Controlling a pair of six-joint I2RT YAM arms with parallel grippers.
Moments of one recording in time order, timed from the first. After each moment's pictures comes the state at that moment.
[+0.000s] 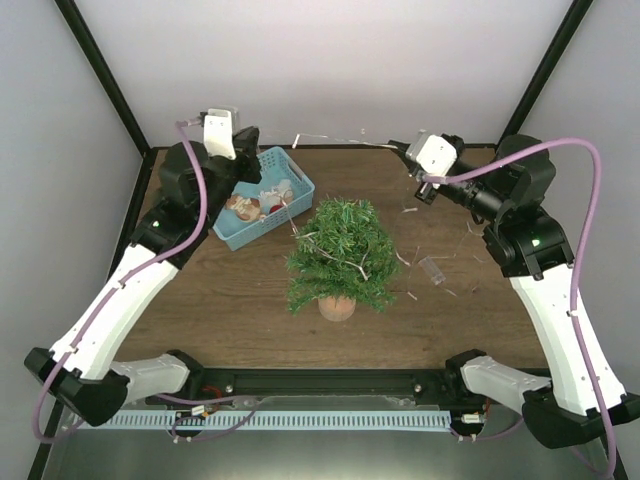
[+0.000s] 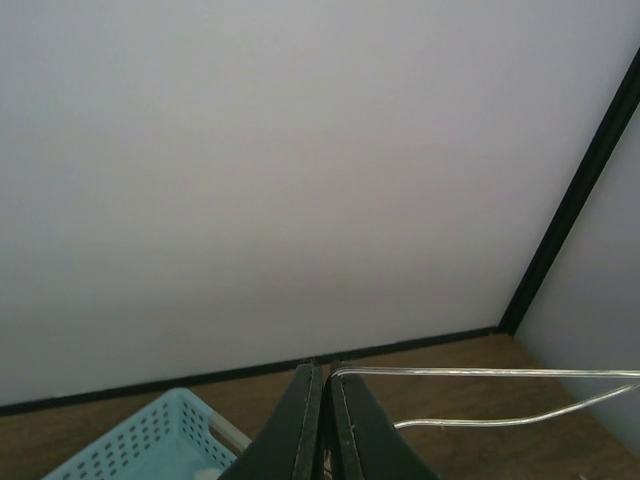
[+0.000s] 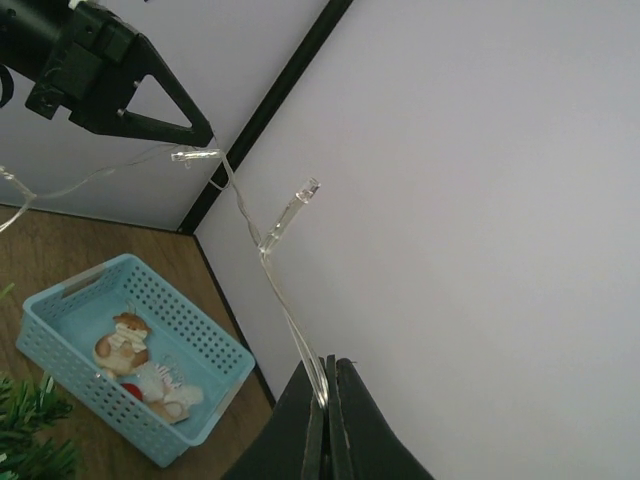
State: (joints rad) left arm -0.54 1.19 1.39 -0.22 -0.17 -0.19; right arm 0.36 1.07 1.53 -0.44 -0.52 -0.69
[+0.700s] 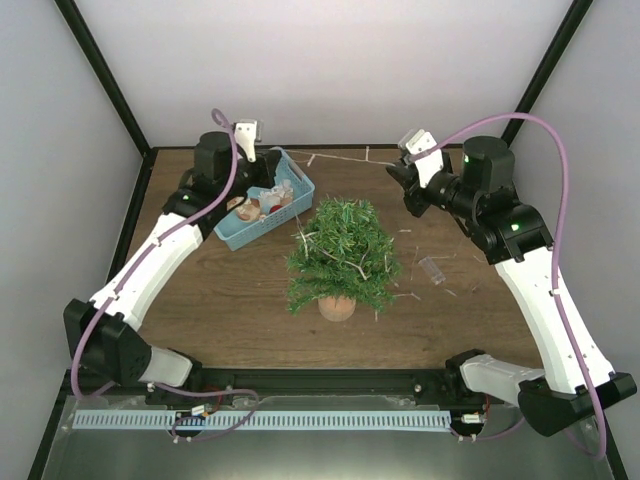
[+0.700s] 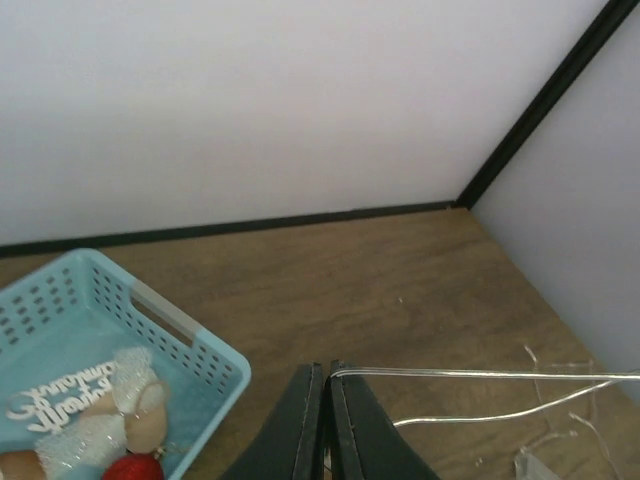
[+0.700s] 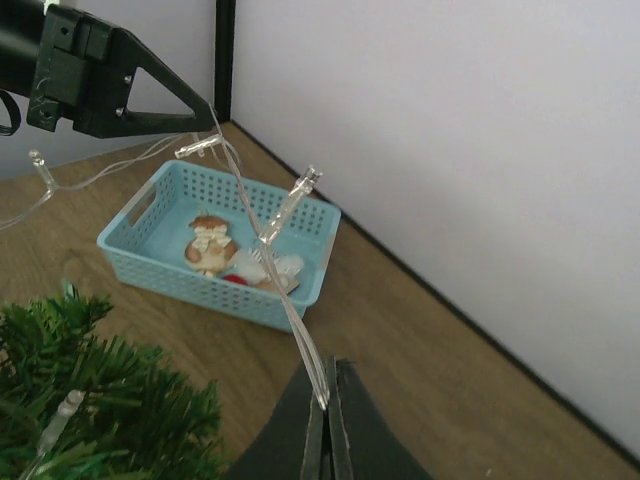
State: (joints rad) left arm -0.40 1.40 1.36 -0.25 0.14 -0.30; right arm 0.36 1.14 1.48 -0.64 -0.36 -0.39
